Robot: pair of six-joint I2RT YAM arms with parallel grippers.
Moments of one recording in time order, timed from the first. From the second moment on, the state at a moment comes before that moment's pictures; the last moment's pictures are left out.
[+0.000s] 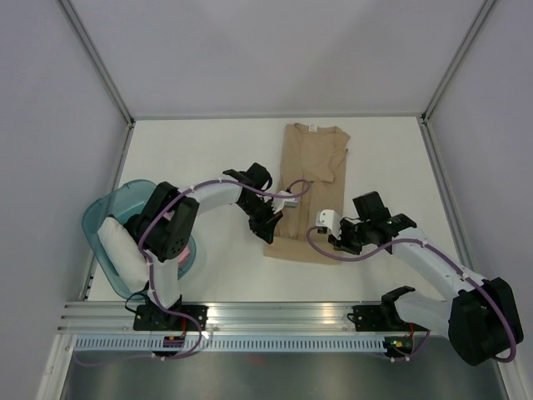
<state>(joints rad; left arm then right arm) -0.62 1.94 1.28 -0.73 0.71 0.60 0.37 1.11 0.64 -0.61 -0.50 -0.85</state>
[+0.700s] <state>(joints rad) -0.62 1.72 1.14 -0.52 0.48 0.56 0.41 1.09 0.48 -0.37 -0.40 -0.73</state>
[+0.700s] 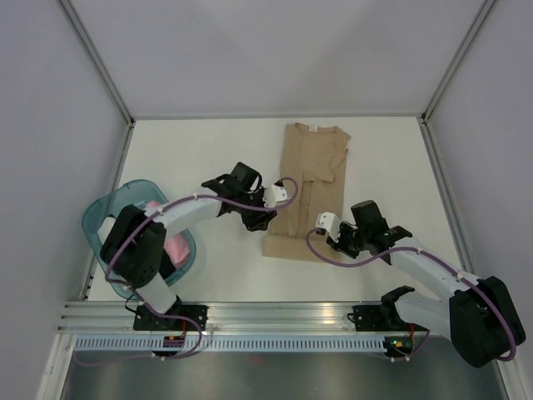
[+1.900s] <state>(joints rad) -1.03 1.53 0.65 0.04 0.00 0.80 0.41 1.00 0.59 -0.59 -0.40 -0.86</state>
